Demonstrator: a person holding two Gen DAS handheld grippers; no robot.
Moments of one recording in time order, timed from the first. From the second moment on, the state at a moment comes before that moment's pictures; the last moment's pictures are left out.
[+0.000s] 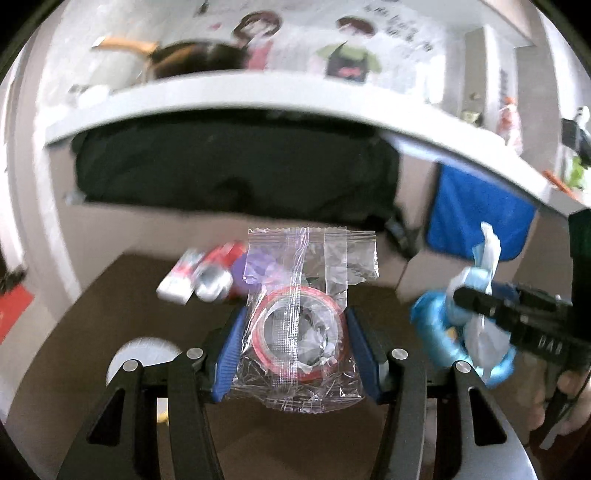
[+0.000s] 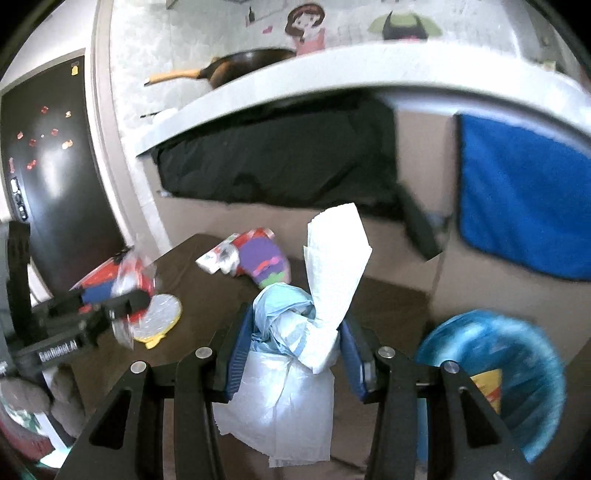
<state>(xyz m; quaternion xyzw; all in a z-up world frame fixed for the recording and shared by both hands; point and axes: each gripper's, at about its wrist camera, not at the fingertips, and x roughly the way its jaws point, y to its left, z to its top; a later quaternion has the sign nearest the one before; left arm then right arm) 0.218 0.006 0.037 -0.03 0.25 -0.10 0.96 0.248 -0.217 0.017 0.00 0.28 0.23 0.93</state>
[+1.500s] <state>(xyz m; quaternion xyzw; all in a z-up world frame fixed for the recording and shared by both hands) 0.356 -0.267 -0.050 -0.04 0.36 -0.34 0.87 0.287 -0.466 -0.058 0.12 0.29 0.03 0.95</state>
